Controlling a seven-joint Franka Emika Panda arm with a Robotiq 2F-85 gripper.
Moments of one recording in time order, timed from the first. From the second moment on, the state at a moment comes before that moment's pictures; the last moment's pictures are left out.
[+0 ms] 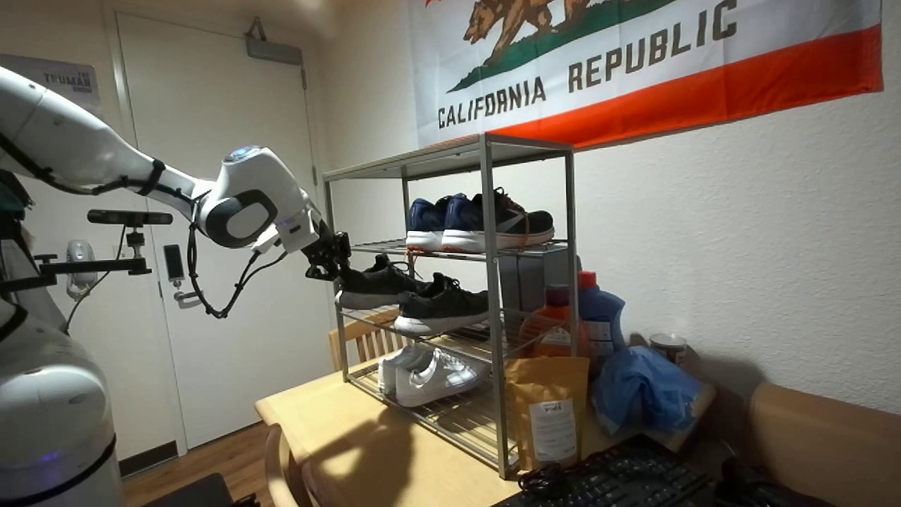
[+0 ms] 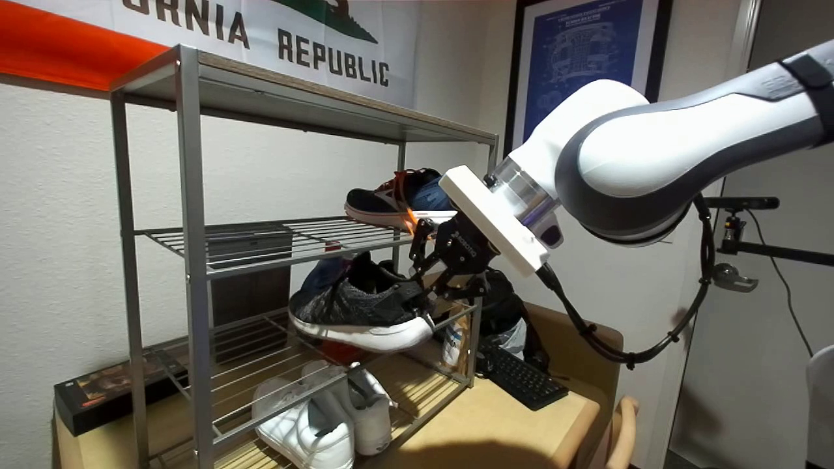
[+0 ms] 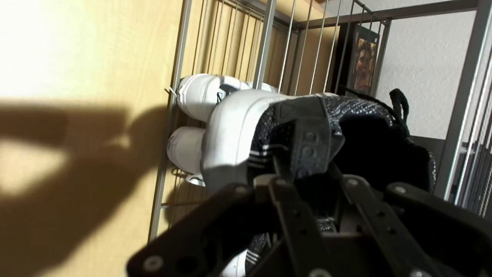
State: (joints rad) arm 0.12 -0.62 0.17 -2.69 0.42 2.78 1.24
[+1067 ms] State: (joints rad) arm 0.12 -0.46 0.10 -2.66 0.42 2.96 1.14
